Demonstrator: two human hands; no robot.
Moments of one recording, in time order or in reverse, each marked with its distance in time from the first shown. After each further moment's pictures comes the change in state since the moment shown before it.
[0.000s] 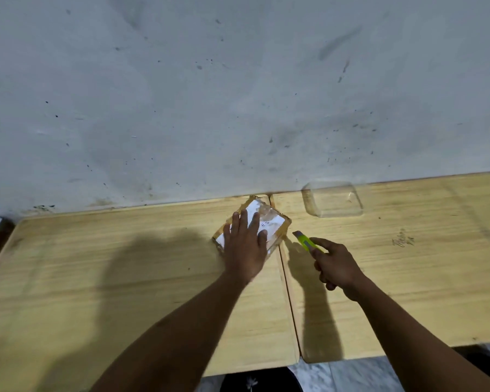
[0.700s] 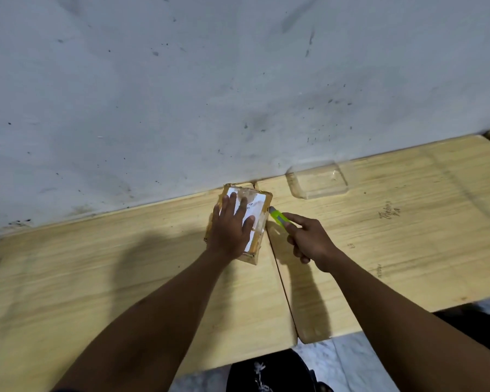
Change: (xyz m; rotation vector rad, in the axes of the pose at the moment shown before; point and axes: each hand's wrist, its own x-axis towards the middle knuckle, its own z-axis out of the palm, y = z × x) left_hand 0.023 -0.016 -0.002 0.061 -0.065 0.225; right_hand 0.010 -0.009 0.022 0.193 -0.046 -0.007
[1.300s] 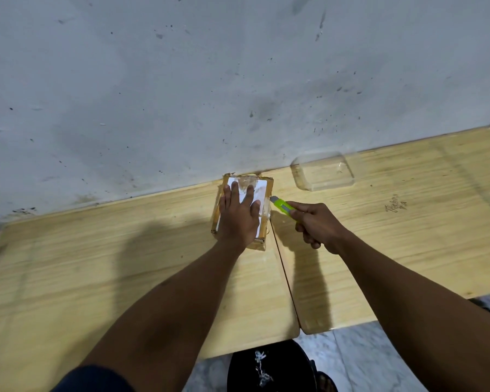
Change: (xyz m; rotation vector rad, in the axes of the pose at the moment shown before) left_hand 0.009 0.018 0.006 -0.058 0.061 -0.165; right_hand 0.012 -0.010 -0.014 -0.102 -0.096 -0.018
